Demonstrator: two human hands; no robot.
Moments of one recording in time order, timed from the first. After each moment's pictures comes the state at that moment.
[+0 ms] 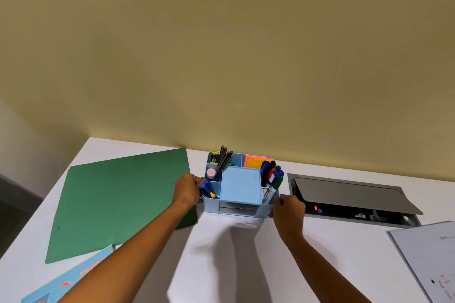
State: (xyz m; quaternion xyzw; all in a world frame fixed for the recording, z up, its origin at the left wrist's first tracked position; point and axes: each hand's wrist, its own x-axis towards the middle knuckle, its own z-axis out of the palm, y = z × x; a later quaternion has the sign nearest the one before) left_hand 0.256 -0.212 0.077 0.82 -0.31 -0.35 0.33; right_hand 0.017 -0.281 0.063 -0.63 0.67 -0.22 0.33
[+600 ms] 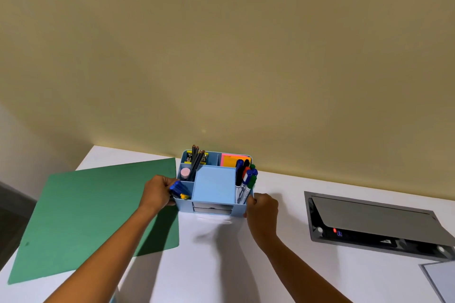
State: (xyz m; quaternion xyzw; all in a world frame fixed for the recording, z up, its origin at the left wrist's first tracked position) left_hand 0.348 -0.208 0.069 0.83 -0.25 -0.34 0.36; right_hand 0.123 -0.296 0.035 -0.67 0.61 -0.25 0.34
